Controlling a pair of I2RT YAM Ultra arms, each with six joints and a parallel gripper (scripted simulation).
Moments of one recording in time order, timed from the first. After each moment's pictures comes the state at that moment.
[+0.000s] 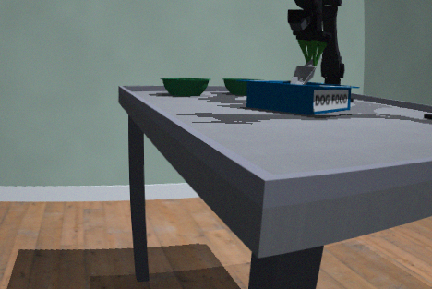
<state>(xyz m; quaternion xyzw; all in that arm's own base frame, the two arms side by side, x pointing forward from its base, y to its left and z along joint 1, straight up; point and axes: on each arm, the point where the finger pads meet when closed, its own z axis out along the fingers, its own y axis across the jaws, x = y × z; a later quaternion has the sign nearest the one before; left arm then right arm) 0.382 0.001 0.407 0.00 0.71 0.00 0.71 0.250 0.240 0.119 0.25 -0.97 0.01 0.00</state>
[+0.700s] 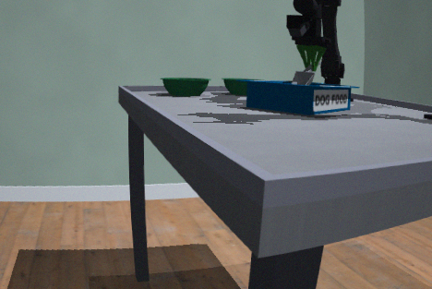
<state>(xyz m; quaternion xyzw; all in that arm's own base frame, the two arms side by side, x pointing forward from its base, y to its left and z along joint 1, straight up) 0.382 0.001 0.407 0.00 0.71 0.00 0.71 0.255 0.243 0.104 0.25 -0.97 0.01 0.00</state>
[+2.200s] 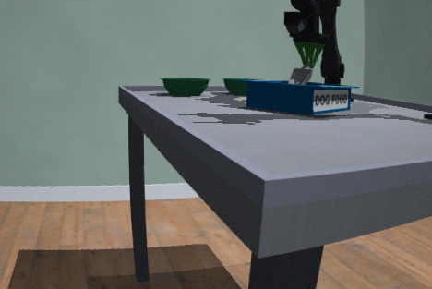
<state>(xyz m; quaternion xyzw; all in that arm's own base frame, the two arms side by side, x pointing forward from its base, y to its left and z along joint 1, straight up) 0.382 0.001 0.407 0.00 0.71 0.00 0.71 0.265 0.250 0.112 0.25 -0.97 0.01 0.01</state>
